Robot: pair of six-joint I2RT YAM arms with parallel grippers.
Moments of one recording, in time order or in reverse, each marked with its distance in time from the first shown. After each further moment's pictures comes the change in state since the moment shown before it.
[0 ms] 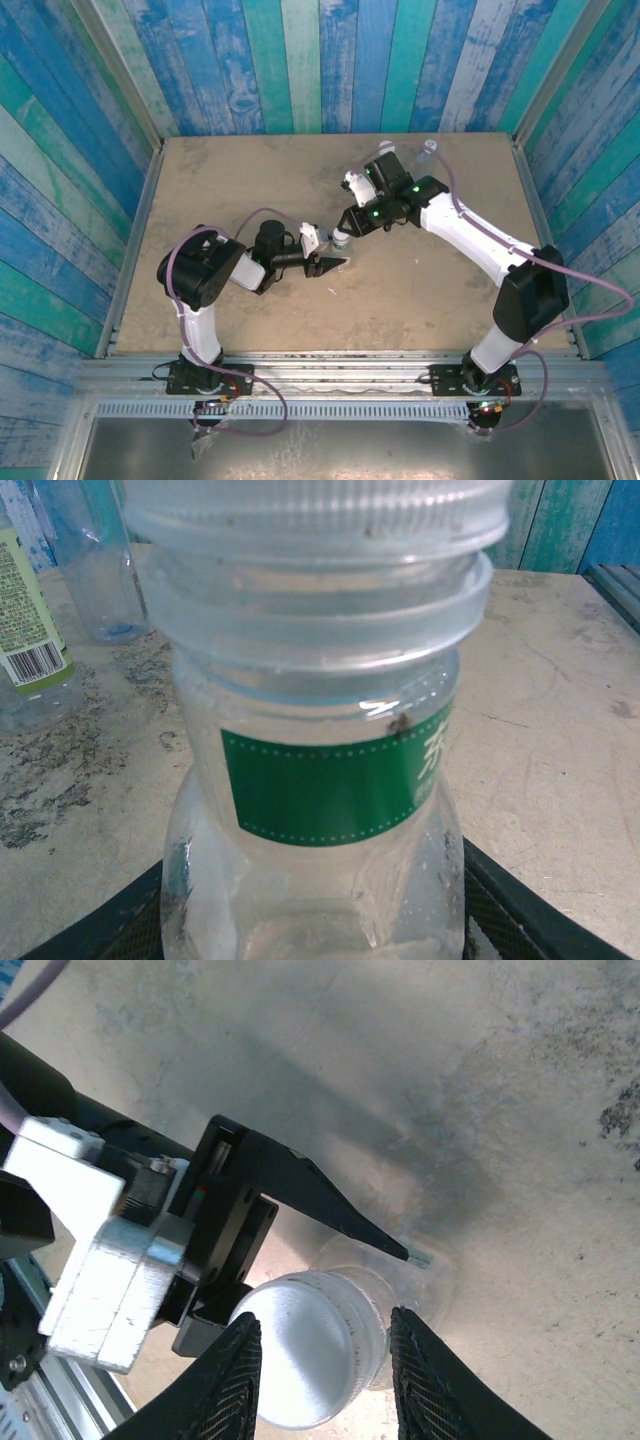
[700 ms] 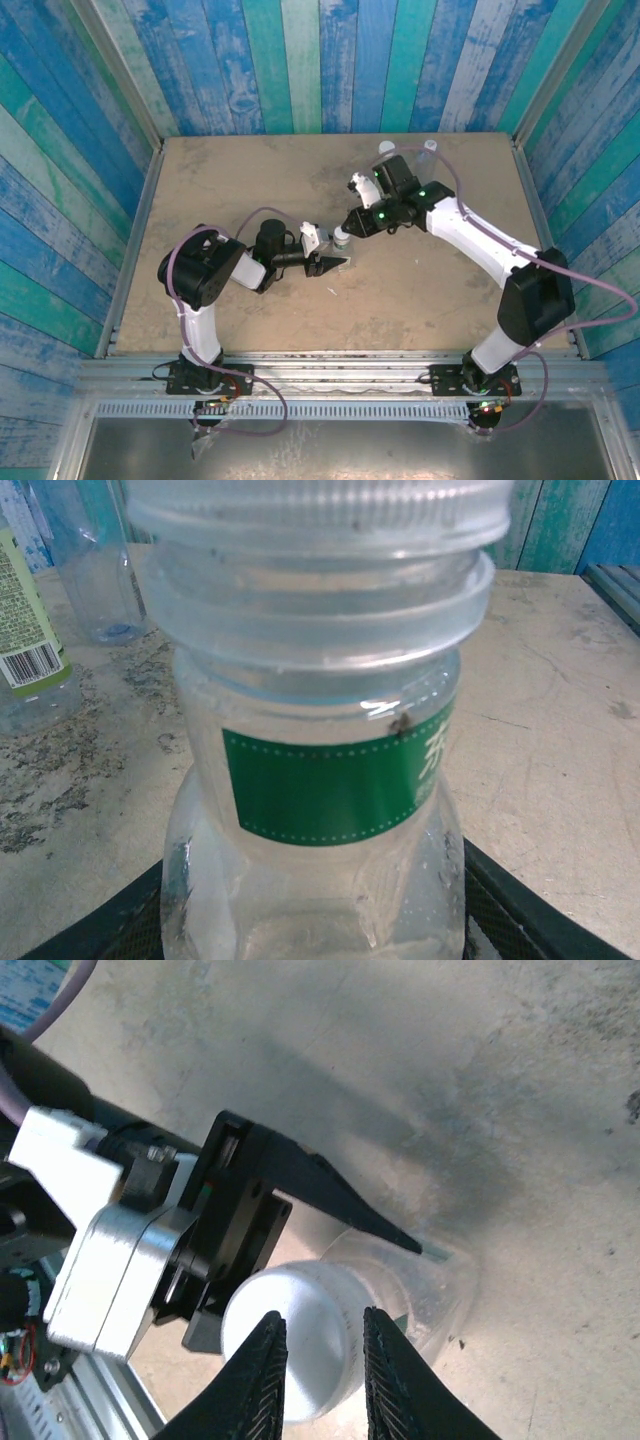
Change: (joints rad) left arm 0.000 0.006 0.013 -0.010 0.007 0.000; right arm -0.030 -0.045 -0.094 0.080 -0.086 0.042
